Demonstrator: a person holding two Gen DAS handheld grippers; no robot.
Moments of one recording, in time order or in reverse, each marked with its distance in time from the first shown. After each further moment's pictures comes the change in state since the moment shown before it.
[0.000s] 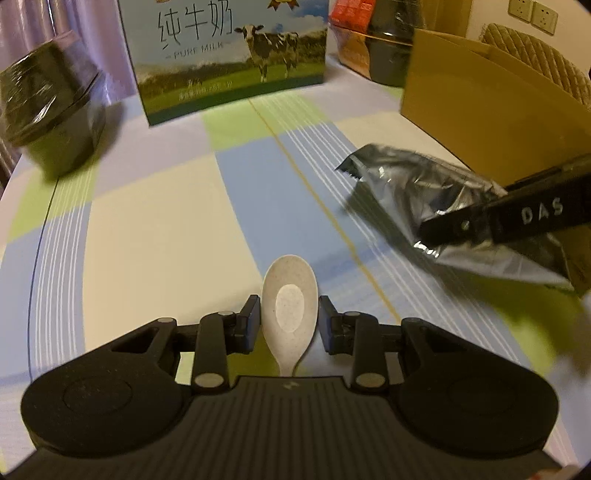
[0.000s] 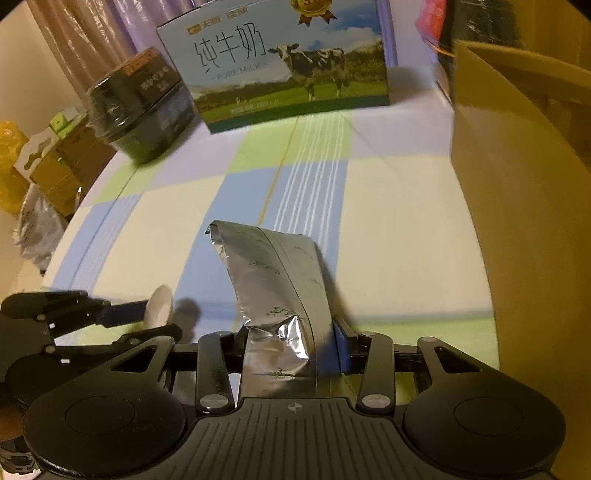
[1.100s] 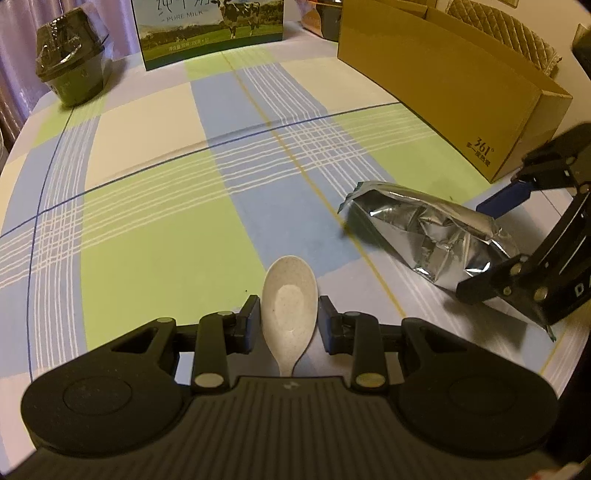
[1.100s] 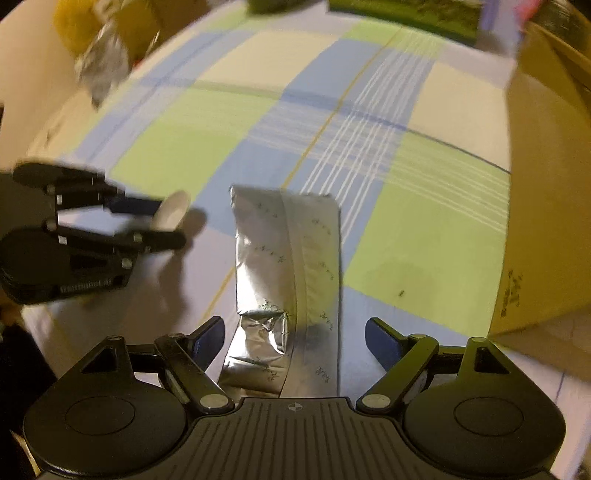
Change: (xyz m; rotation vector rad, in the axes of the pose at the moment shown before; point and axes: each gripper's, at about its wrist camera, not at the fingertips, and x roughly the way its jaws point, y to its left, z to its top) left arm -0.087 -0.070 -0.098 -0.024 0.080 -0.025; right arm -0.054 0.042 -0.111 -0.425 0.342 0.001
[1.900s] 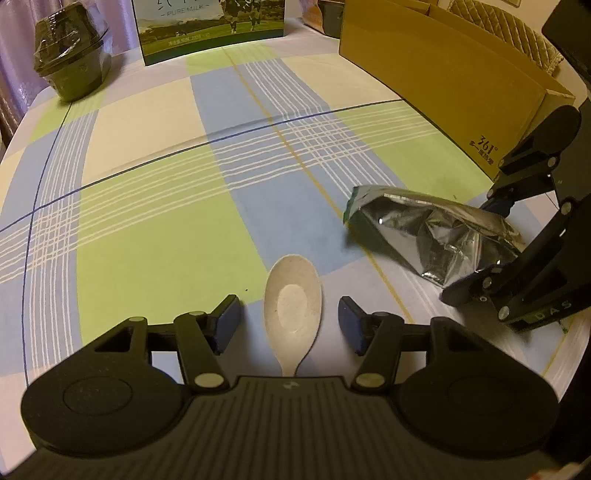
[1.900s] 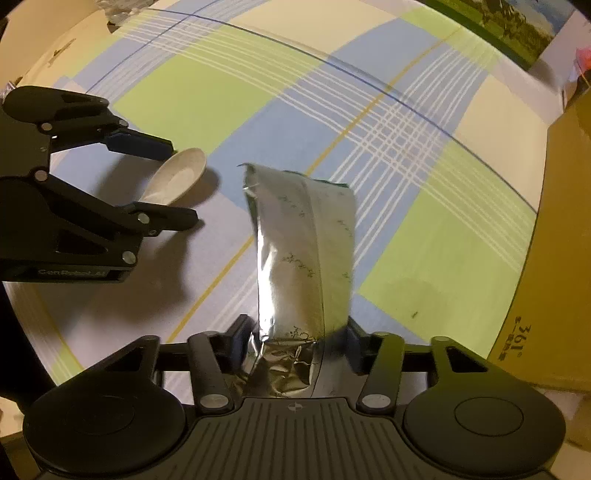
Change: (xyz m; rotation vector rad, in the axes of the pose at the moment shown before) left arm 0.005 0.002 -0.002 -0.006 0.005 -0.004; right arm 0.020 0.021 0.012 -0.166 0.097 -0.072
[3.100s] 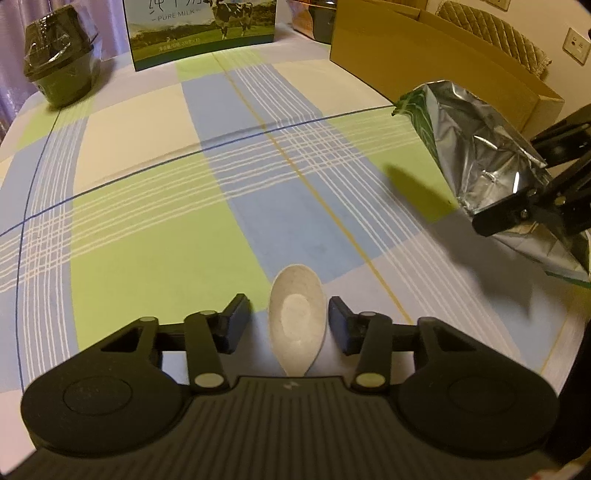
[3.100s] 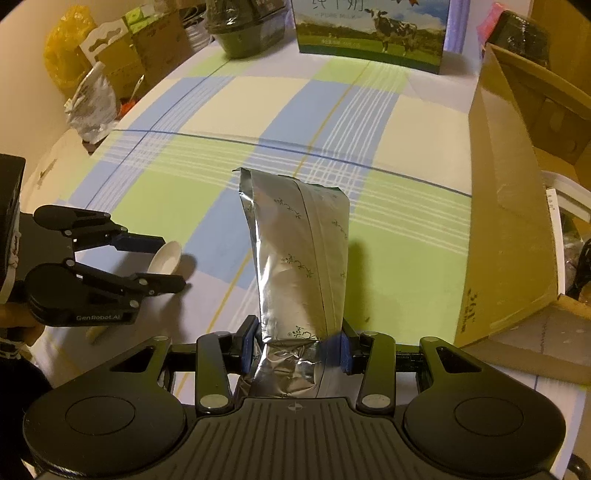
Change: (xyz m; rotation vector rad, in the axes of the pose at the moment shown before) left arm -0.003 0.013 0.002 0.022 -0.022 -0.043; right arm -0.057 -0.043 -0.029 0.287 -0.261 0.063
